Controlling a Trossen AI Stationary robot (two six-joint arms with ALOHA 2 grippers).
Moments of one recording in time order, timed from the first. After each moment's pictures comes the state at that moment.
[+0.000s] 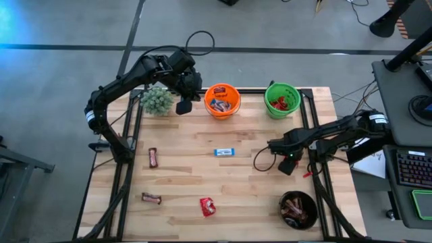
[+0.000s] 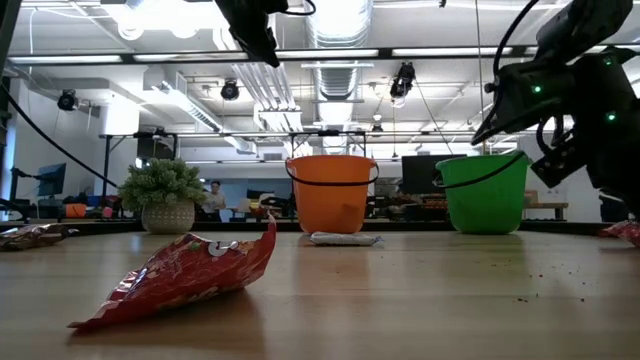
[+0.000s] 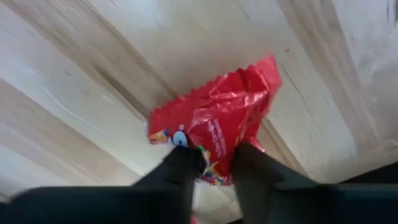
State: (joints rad) left arm 0.51 1.66 1.89 -1.23 0.26 0.48; right arm 0.00 1.33 0.56 -0.96 -0.20 0.62
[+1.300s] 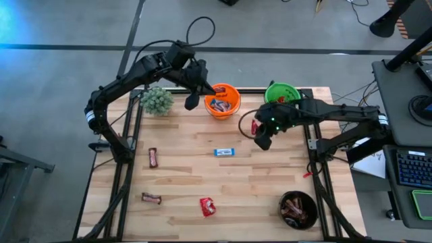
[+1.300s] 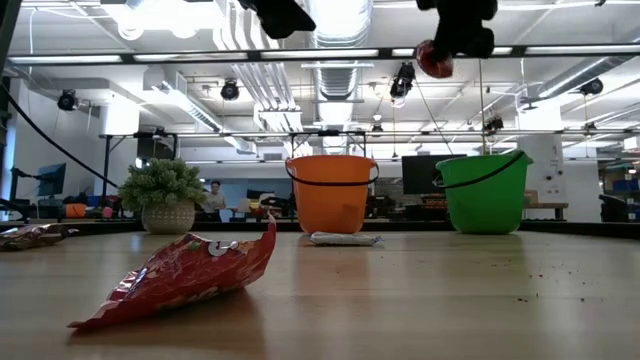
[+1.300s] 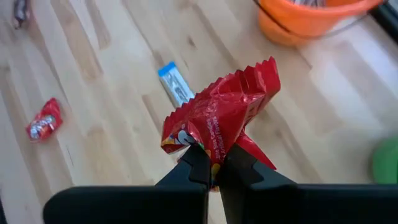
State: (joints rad) left arm 0.51 1.66 1.89 -0.91 0.49 0.42; right arm -0.08 1.31 1.34 -1.01 0.05 0.43
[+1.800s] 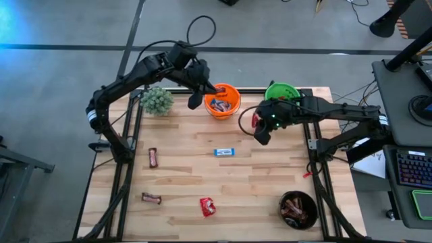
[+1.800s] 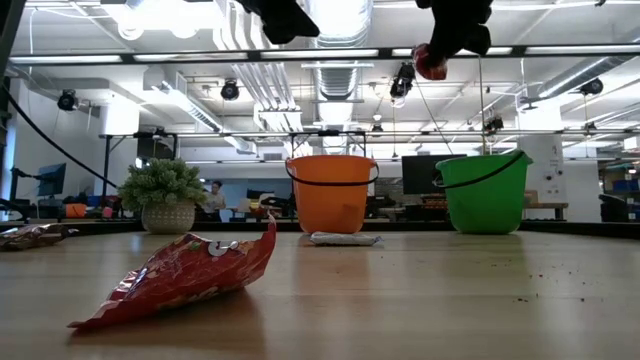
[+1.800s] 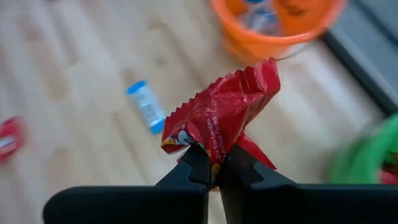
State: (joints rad) left arm 0.51 1.67 1.89 -0.89 0.45 0.35; right arm -0.11 1.31 1.36 -1.02 0.15 0.38
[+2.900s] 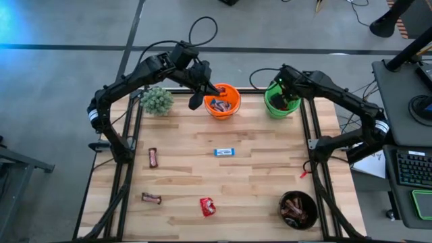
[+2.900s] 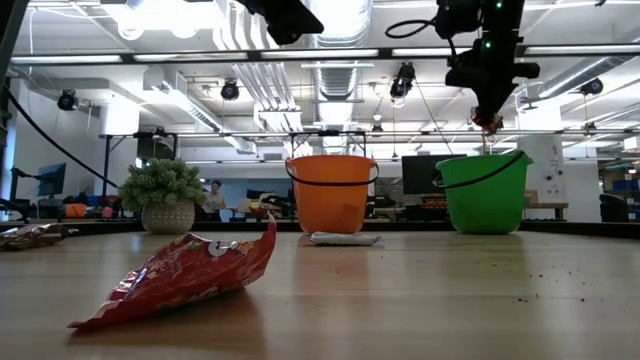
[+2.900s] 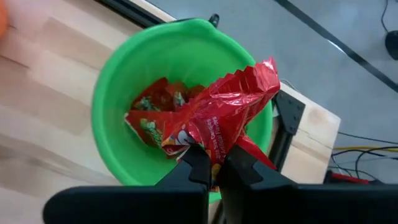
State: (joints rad) left arm 0.50 1.69 1.89 -0.86 0.52 0.36; right arm -0.67 1.31 1.31 -1.22 0.39 0.32
